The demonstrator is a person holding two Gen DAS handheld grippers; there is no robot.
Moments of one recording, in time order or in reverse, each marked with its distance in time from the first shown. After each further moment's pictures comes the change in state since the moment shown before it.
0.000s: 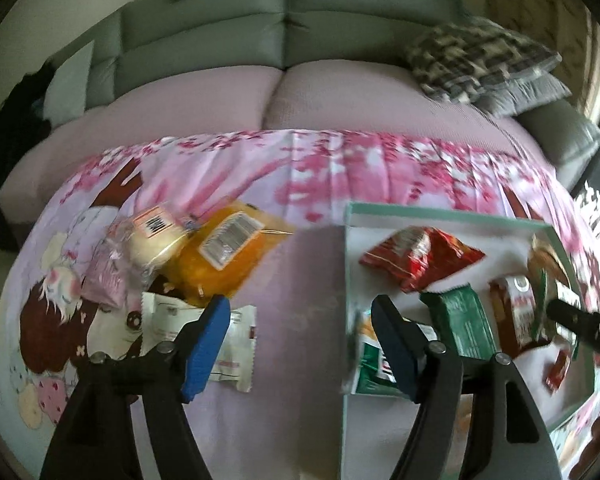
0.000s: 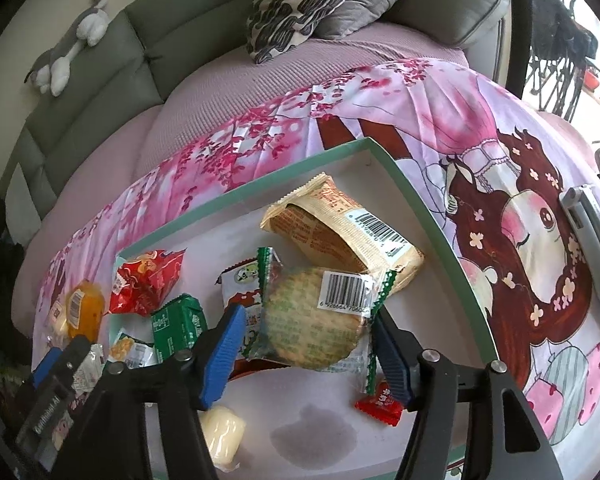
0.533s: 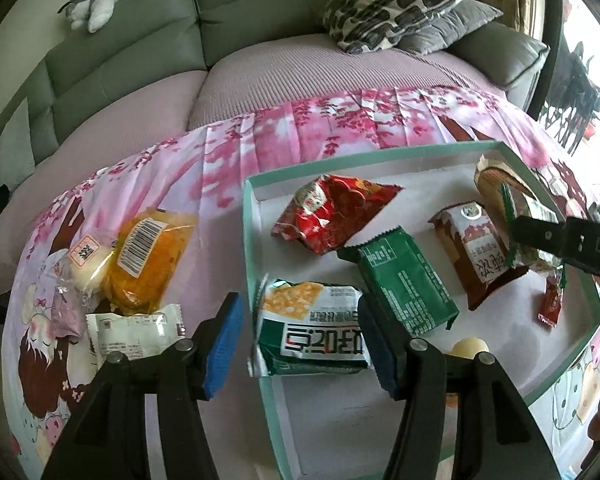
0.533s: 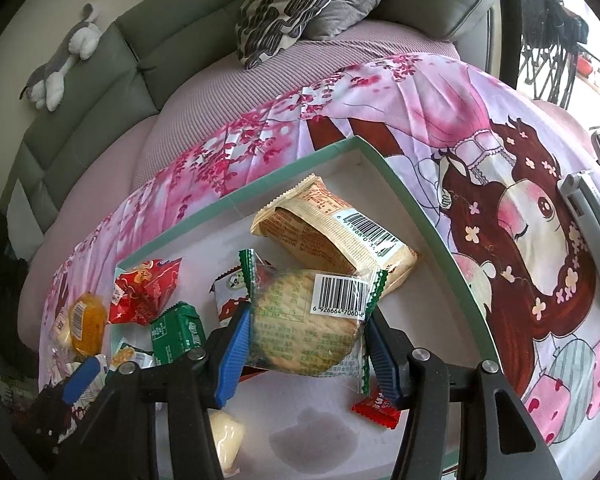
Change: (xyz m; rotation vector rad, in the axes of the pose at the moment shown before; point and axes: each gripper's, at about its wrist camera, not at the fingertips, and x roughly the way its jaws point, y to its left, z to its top) left arm 0.005 -0.062 -0.017 0.279 0.051 -0.069; right arm 0.003 -0.009 -0.003 0.051 -0.012 0.007
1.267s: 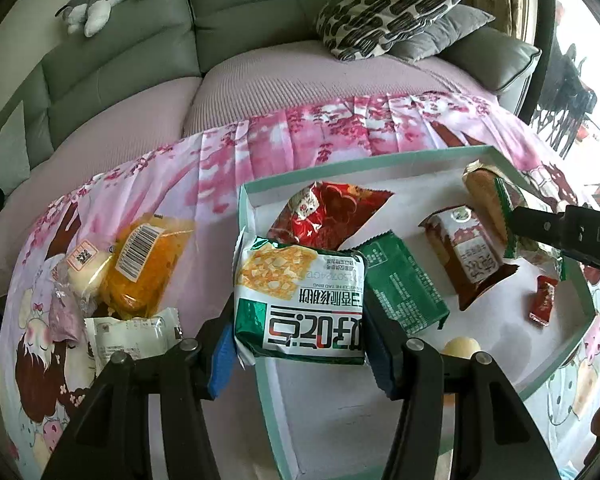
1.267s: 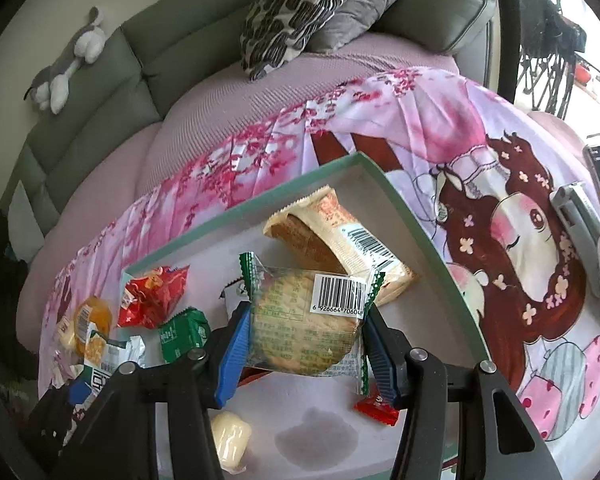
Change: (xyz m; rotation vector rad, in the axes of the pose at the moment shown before) left arm -0.003 -0.003 -0.003 0.011 -0.015 -0.025; right arm -0.007 0.003 -0.001 -0.010 -0.025 0.002
